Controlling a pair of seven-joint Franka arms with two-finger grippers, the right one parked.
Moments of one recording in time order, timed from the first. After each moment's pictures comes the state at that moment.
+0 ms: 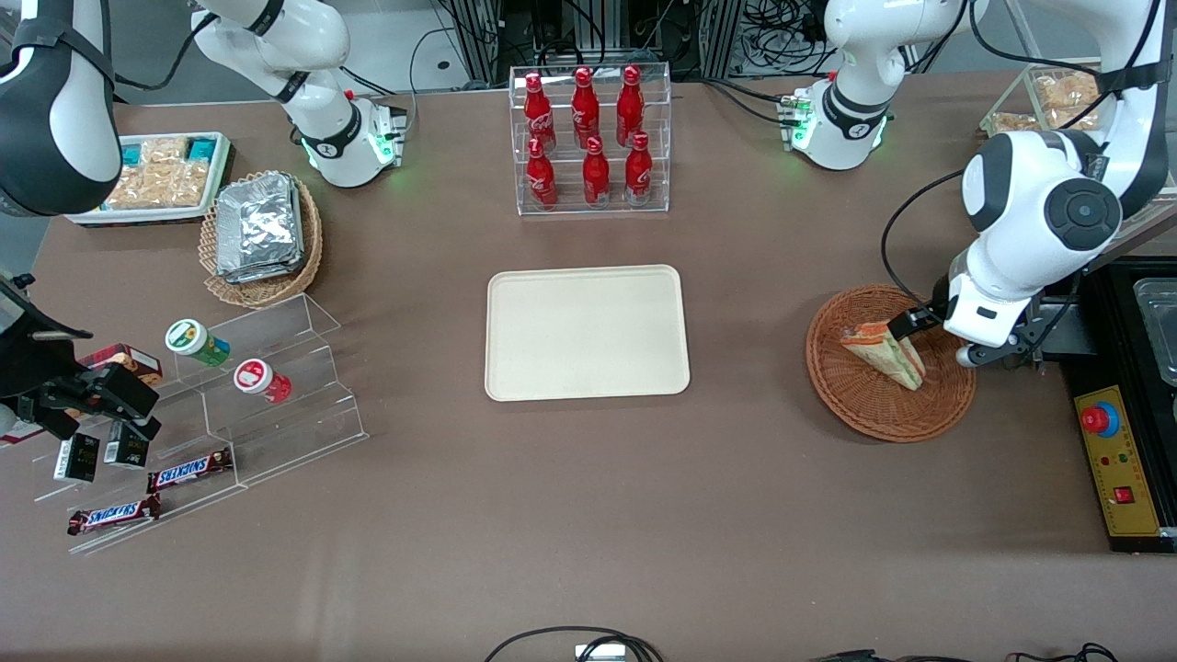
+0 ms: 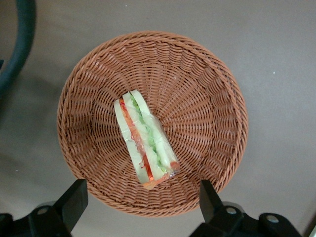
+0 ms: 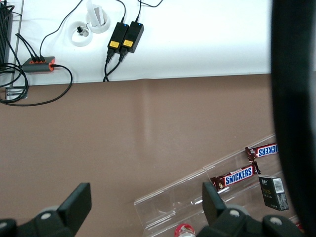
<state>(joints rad) 0.12 0.01 -0.18 -2.24 0.06 2.19 -0.48</state>
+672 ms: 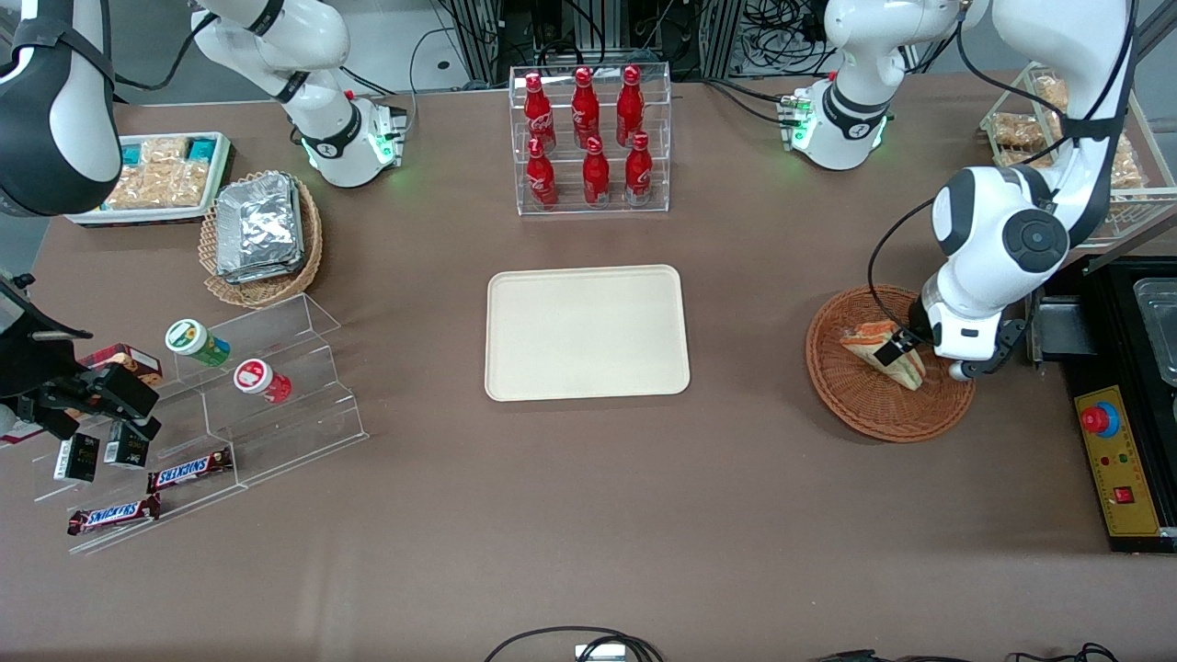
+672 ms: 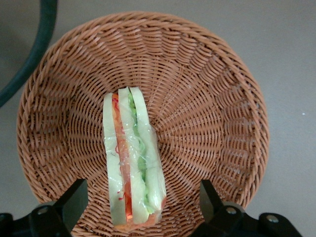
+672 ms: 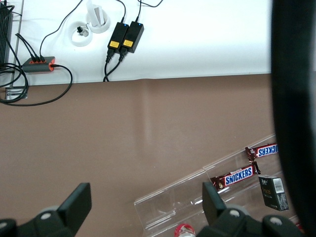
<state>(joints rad) 0.13 0.12 -0.17 -2.32 0.06 2.41 -0.75</state>
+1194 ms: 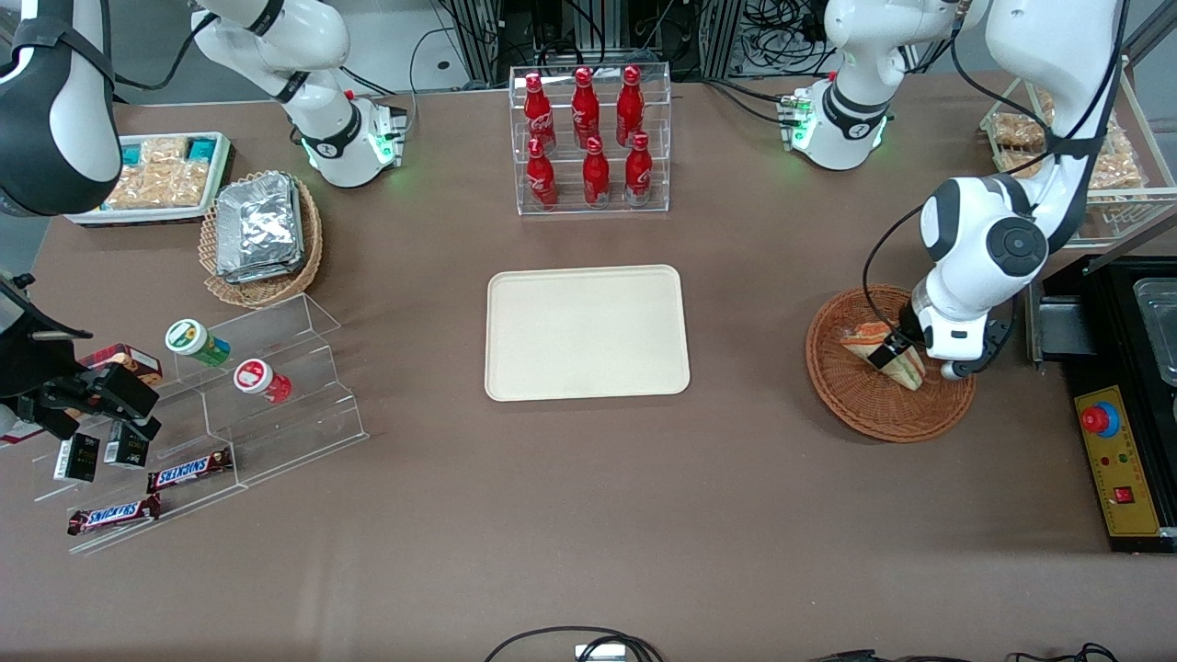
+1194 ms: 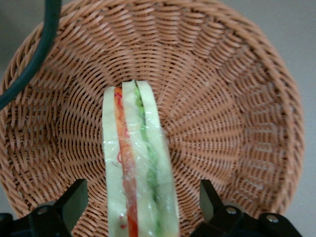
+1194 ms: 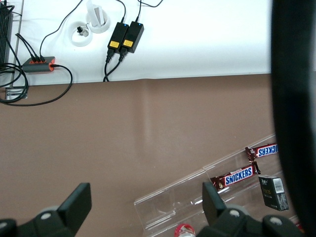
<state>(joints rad) 0.13 0.16 -0.15 -2.40 0.06 2.56 -0.77</state>
